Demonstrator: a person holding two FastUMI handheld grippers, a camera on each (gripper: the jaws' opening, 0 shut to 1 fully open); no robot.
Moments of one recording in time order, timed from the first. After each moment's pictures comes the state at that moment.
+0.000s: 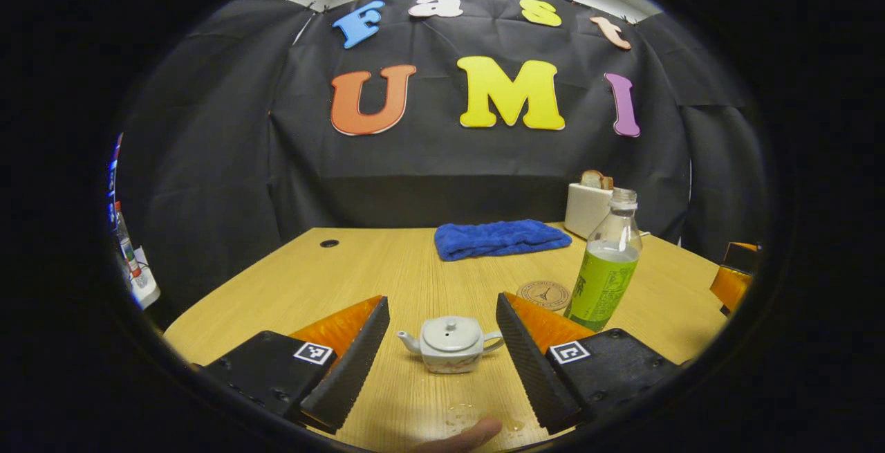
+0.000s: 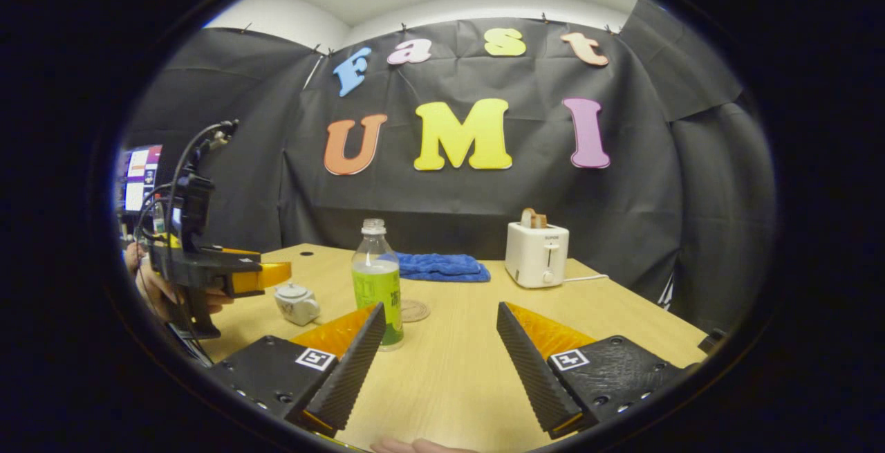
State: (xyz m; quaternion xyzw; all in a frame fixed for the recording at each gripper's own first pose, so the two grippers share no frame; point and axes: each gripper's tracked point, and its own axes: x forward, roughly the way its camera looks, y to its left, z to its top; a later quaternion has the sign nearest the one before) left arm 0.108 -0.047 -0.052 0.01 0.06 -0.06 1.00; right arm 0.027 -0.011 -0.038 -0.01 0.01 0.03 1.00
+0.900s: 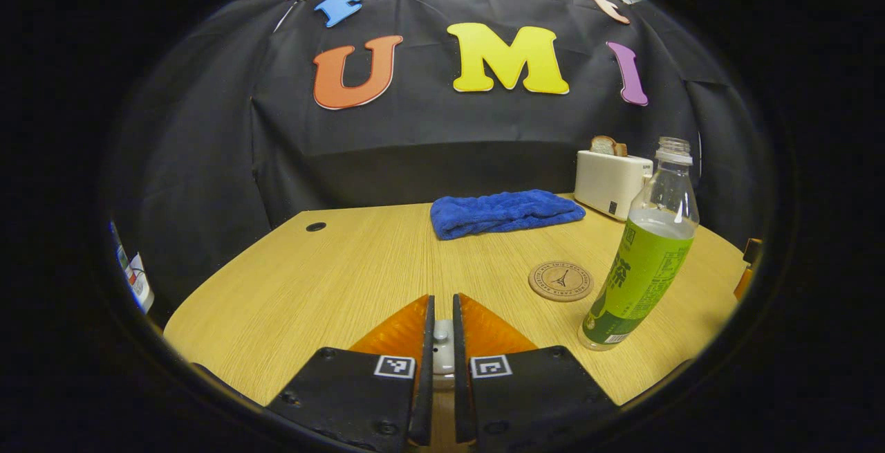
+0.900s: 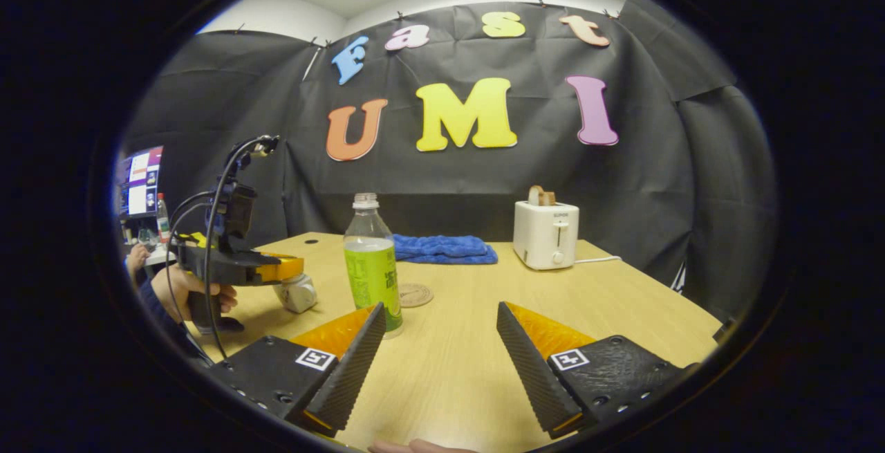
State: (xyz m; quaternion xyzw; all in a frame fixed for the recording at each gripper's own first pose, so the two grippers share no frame) left arm 0.149 -0.054 -0.073 0.03 0.10 -0.05 0.99; right arm 0.041 -0.009 -0.060 0.00 0.05 0.07 1.00
